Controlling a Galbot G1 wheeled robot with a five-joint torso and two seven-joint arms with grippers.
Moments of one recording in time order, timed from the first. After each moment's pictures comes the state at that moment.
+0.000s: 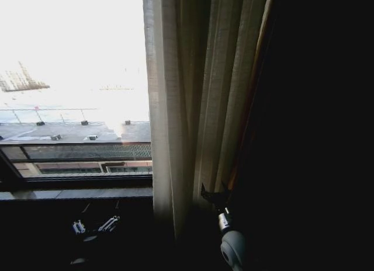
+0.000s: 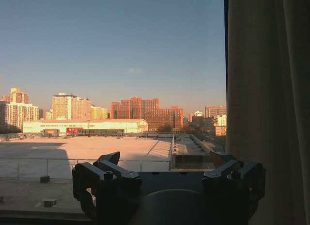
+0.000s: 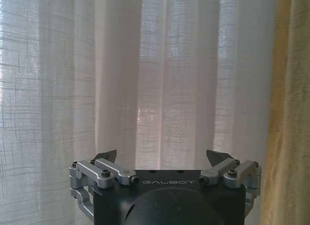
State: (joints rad) left arm 1.95 -1.55 -0.76 -2.40 -0.19 -0.13 0.04; right arm -1.31 1.26 0.21 2.06 0.19 -0.22 0.38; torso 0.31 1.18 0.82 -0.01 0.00
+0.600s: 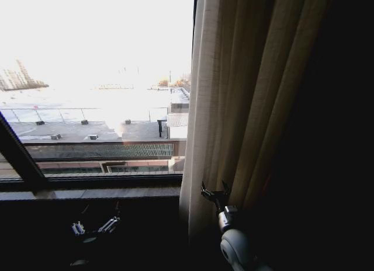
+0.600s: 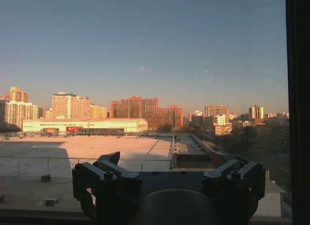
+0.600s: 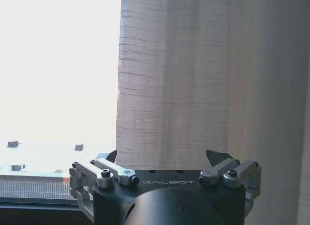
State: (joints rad) left arm 1.95 -1.56 -0.76 -2.41 -0.18 -0.14 0.04; right arm -1.29 1.27 0.22 2.05 0.19 -0.22 0.37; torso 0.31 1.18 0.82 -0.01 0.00
